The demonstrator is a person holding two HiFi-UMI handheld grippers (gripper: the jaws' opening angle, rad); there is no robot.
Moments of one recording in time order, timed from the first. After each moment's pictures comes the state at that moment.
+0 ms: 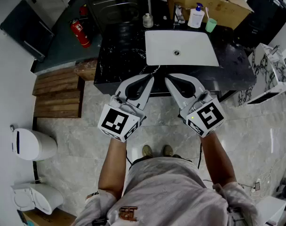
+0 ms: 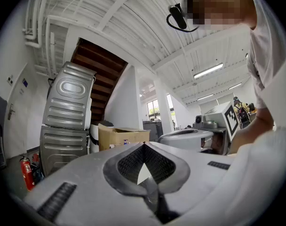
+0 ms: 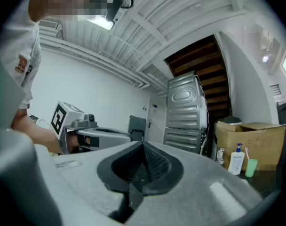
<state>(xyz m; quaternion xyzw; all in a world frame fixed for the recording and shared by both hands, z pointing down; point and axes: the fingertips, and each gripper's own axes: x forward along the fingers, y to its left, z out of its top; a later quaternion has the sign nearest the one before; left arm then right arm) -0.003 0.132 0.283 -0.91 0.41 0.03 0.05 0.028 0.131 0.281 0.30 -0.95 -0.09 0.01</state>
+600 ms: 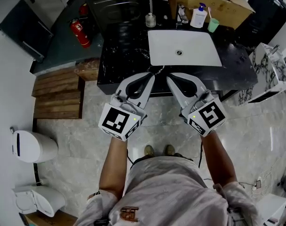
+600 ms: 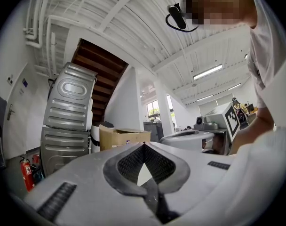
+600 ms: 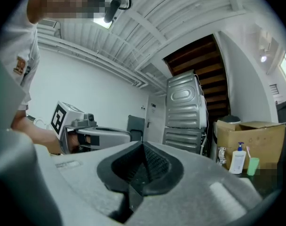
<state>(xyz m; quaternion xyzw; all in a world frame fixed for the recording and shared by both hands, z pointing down) -0.029 0.123 0.278 -0.91 0.41 0.04 0.05 0.006 0.122 0.282 0.31 -0.95 -0.08 0.01</state>
